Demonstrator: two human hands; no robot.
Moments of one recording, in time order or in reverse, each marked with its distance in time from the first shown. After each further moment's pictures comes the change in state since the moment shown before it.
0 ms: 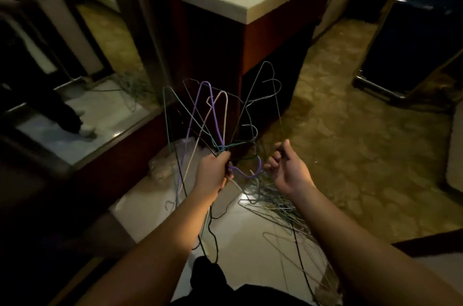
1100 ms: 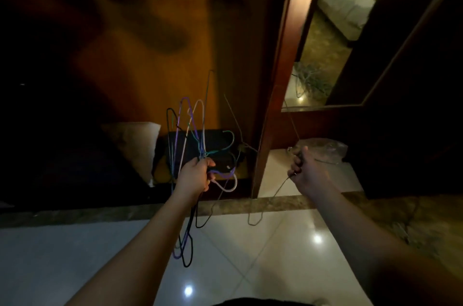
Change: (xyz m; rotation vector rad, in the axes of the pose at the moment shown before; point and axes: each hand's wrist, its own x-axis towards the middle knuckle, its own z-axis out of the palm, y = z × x) left_hand -0.364 -0.170 -0.466 -0.271 0.737 -0.112; right_hand -0.213 0.403 0.182 -0.629 -0.375 0.347
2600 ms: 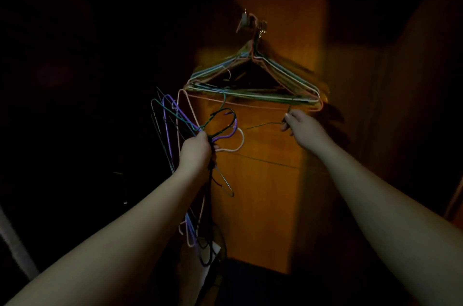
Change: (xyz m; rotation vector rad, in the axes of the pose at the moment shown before) left_hand 0.119 0.360 -0.191 -0.414 0.537 0.457; right_hand 0.071 -0.232 0.498 -1.080 -0.513 -1.057
